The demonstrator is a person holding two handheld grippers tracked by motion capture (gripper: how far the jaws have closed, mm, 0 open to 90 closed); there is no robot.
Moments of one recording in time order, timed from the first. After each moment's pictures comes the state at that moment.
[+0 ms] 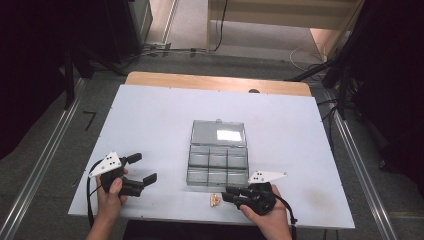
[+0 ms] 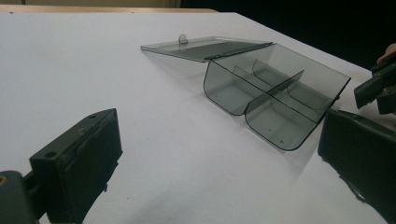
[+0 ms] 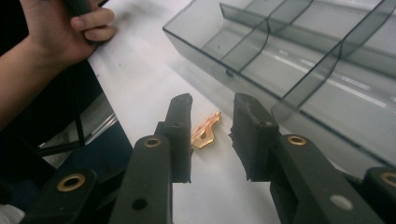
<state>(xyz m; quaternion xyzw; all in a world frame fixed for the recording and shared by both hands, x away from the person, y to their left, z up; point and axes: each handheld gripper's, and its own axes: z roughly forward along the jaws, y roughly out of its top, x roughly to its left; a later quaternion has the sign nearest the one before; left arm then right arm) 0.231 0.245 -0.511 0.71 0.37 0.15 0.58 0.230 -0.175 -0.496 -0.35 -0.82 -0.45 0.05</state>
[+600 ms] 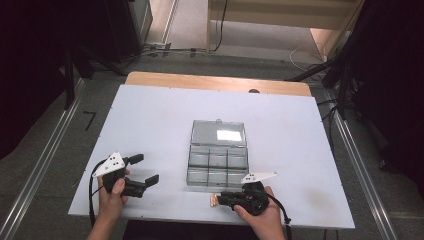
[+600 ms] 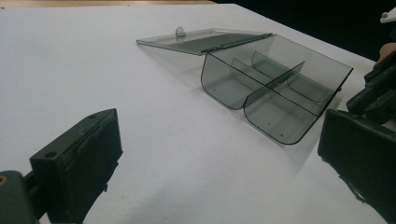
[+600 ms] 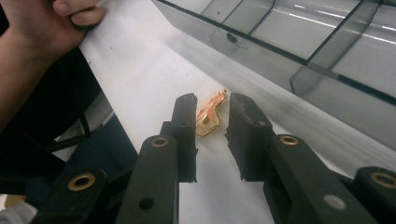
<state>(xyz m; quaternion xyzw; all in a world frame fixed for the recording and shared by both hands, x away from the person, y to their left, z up) 0.231 0.241 -0.511 0.72 0.37 0.15 0.56 0.233 -0.162 -0.511 -0.37 -0.82 -0.42 0.08</state>
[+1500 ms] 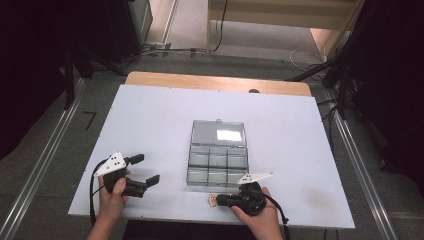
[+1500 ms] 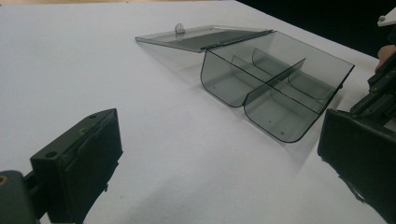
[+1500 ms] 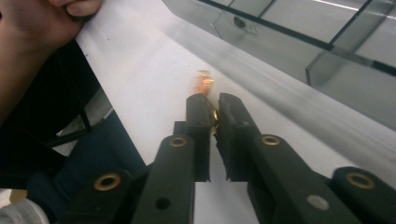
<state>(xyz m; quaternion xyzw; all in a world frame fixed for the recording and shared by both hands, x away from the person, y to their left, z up) 0.232 0.239 -0.512 0.73 0.37 0.15 0.56 0.233 -0.157 -0.515 -0.37 -0.83 -0.41 0.10</state>
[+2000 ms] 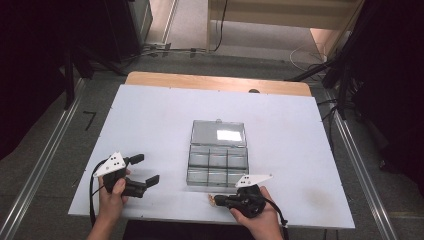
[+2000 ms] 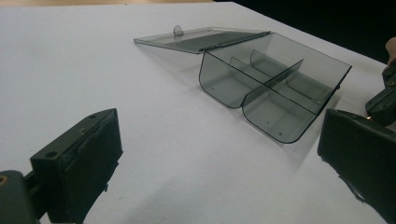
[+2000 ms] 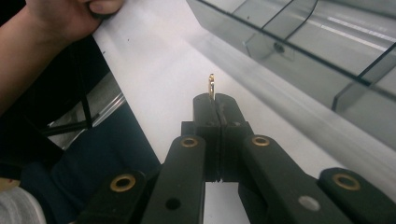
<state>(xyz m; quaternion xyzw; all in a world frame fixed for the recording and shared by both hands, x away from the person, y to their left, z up) 0.231 0.240 -0.511 0.73 0.36 0.15 0.56 0.224 -0.152 -0.502 -0.33 -0.84 -0.43 0.06</state>
